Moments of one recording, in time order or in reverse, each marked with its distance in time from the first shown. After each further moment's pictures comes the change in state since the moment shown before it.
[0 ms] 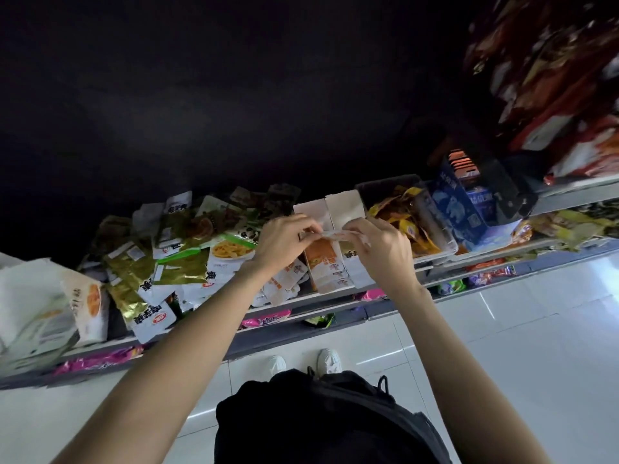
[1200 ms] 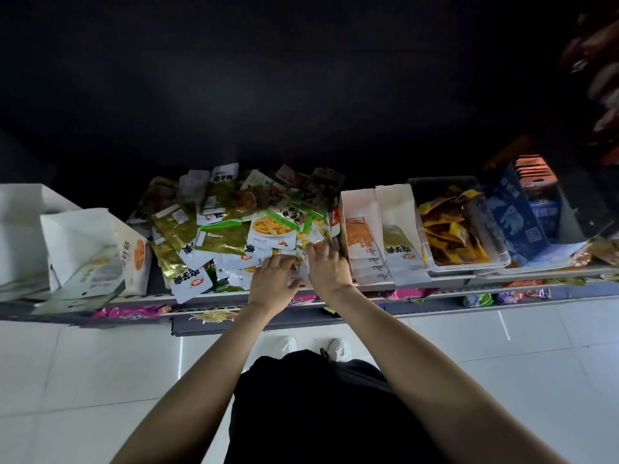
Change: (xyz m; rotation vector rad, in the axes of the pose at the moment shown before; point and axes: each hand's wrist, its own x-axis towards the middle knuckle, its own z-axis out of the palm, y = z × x) left_hand -0.131 -0.045 0.023 0.177 -0.292 -0.580; right_hand -0.026 -0.079 0.146 -0.400 -0.906 0.111
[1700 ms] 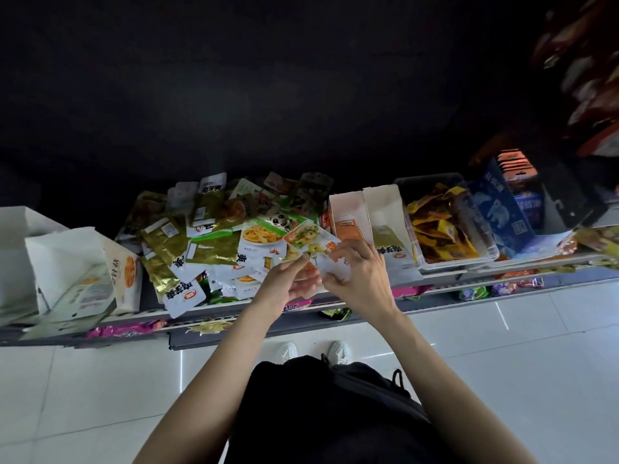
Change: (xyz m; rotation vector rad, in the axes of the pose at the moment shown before) left_hand -0.001 0.049 -0.042 -1.535 -0.218 -0.521; right_hand -0.064 0.051 -0.034 0.583 0.536 -0.034
